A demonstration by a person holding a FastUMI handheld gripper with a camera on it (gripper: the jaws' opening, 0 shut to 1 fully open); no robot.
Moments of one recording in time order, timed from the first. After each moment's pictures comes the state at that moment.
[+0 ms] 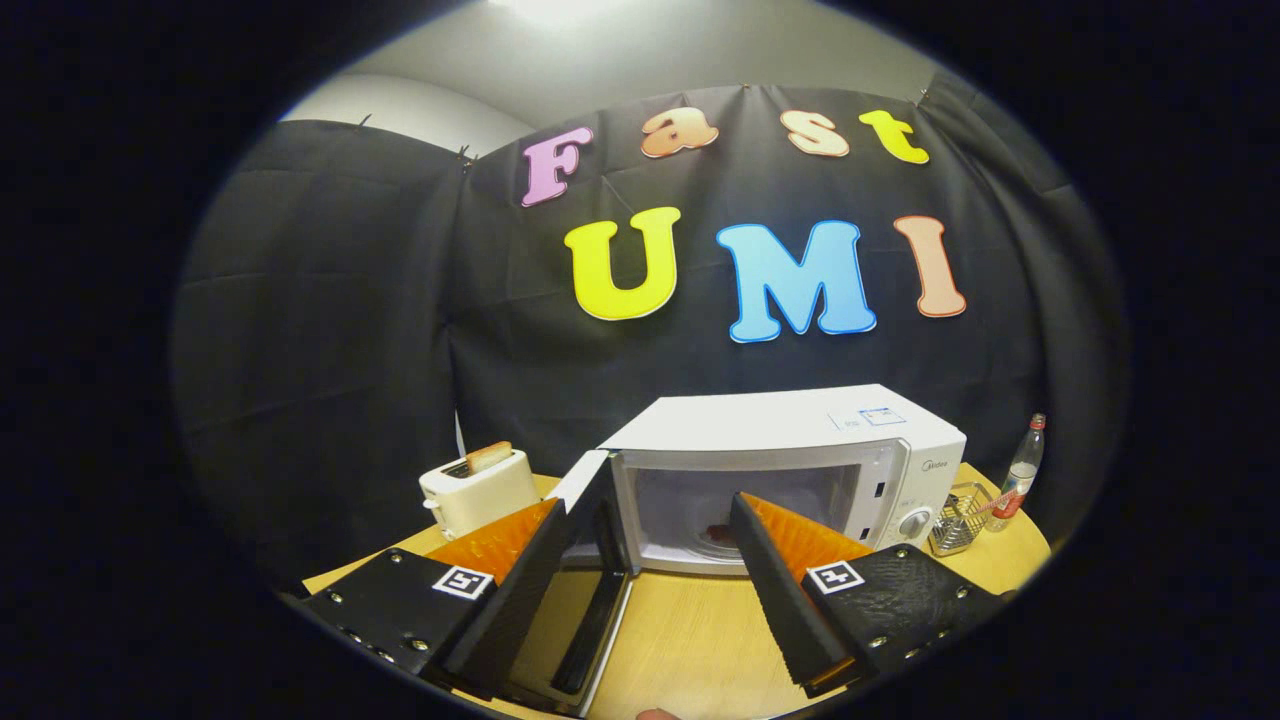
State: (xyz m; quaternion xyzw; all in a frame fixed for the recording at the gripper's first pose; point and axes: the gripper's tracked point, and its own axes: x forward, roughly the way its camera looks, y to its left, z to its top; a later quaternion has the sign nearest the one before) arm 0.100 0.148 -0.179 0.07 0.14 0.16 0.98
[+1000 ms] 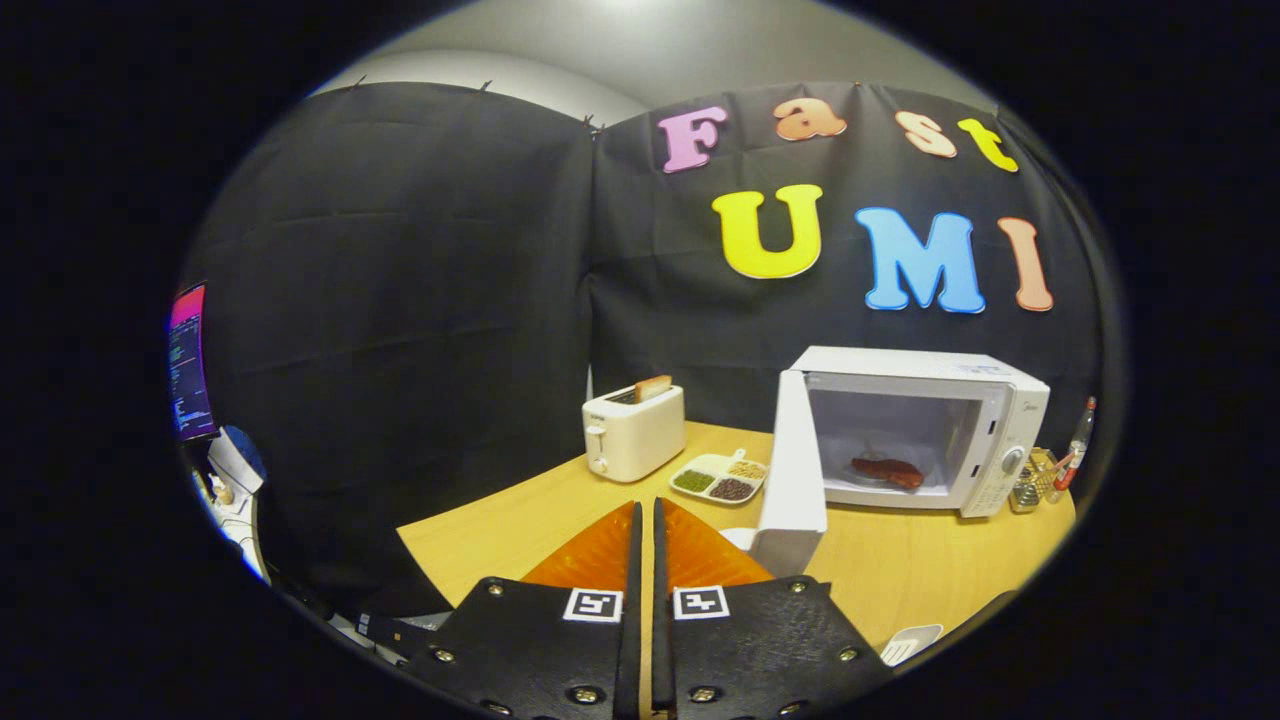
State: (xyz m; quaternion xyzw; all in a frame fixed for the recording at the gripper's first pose) arm -0.061 0.279 -0.214 0.03 0.18 0.32 0.93
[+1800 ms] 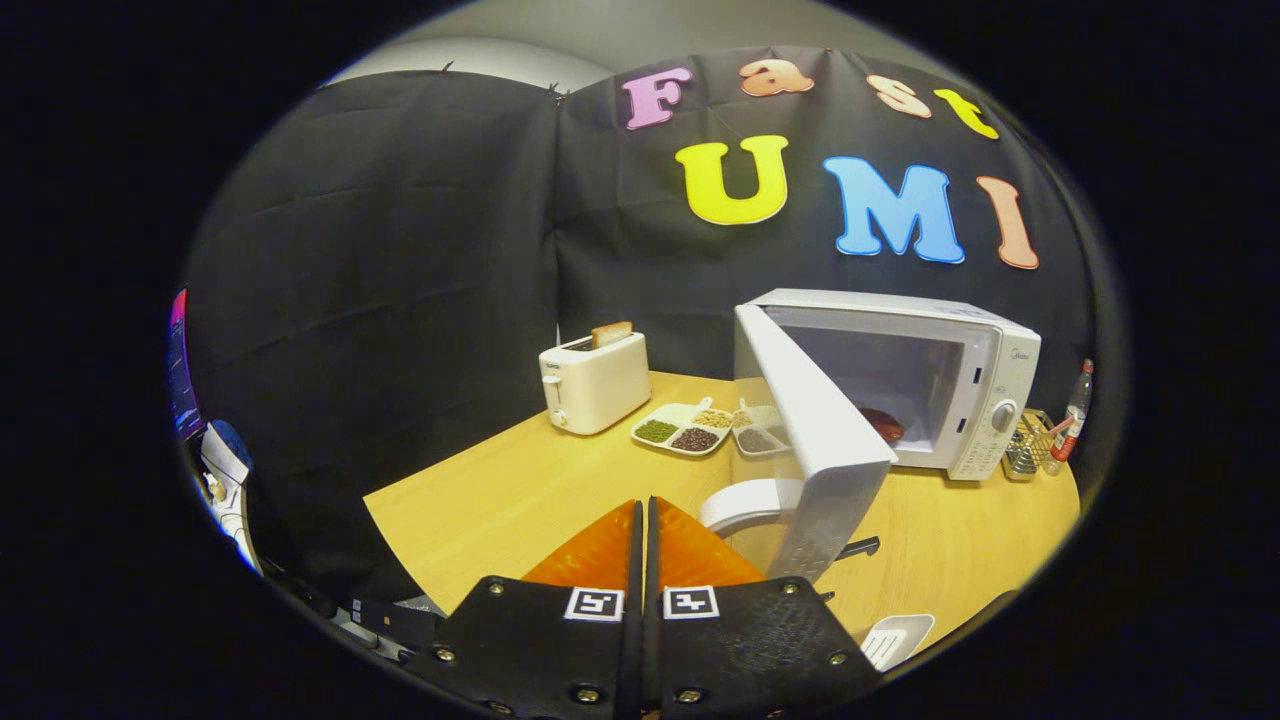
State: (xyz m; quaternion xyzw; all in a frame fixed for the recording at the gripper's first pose) arm -0.027 0.219 -0.262 0.03 0.24 0.26 0.93
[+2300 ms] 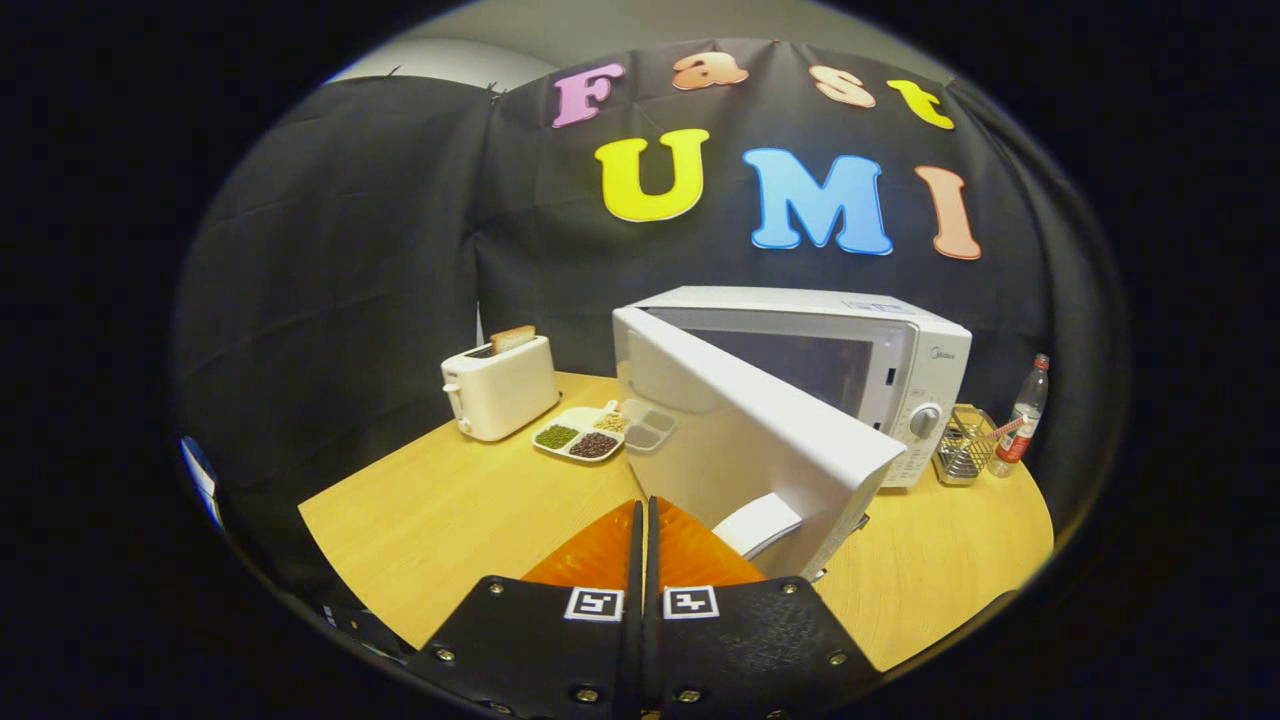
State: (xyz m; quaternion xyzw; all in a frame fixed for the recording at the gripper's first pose) arm 0.034 0.132 -0.275 0.03 0.26 0.18 0.95
